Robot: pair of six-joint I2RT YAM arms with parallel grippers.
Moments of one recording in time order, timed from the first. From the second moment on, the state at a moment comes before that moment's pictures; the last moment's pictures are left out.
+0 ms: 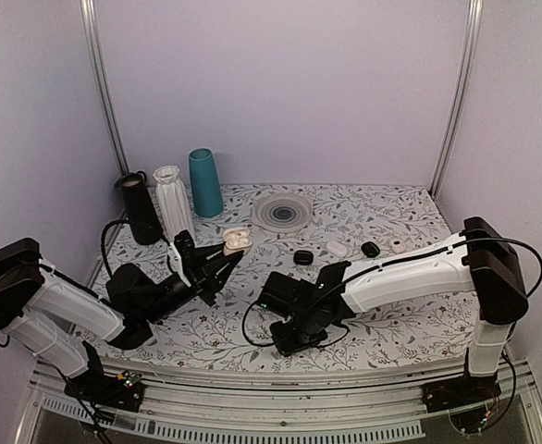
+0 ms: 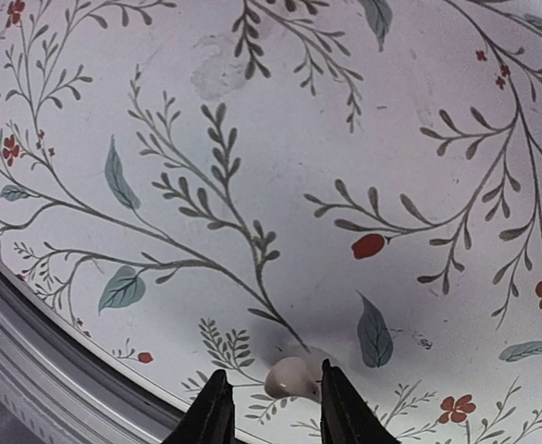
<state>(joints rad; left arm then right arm) -0.95 1.45 0.30 1.47 0.01 0.10 1.24 1.93 1.31 -0.62 0.03 0.79</state>
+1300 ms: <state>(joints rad) -0.95 1.45 0.30 1.46 0.01 0.10 1.27 1.90 1.18 -0.50 0.10 0.43</state>
